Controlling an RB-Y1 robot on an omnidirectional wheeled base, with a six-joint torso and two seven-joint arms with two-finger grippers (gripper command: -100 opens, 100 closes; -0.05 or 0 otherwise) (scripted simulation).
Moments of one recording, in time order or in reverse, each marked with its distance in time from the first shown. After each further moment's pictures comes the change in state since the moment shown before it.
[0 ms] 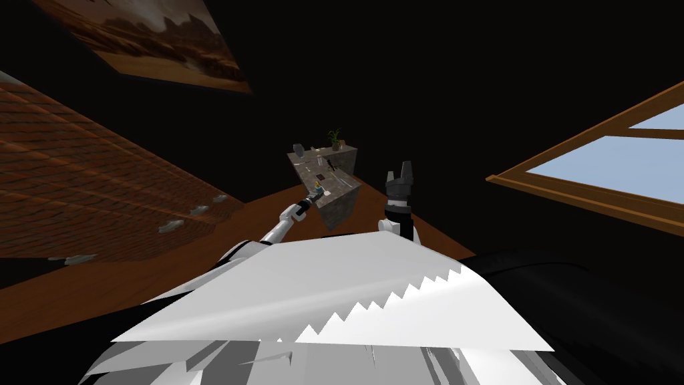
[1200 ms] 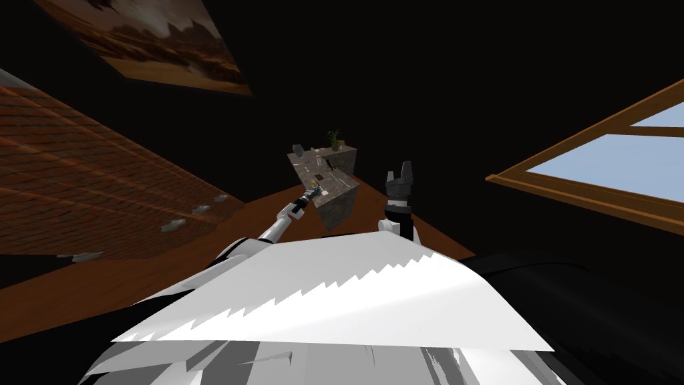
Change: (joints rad) left arm -0.035 0.026 0.014 0.053 0.292 -0.068 -0.239; right arm 0.000 0.000 0.000 0.000 0.000 0.000 0.000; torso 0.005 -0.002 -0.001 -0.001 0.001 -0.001
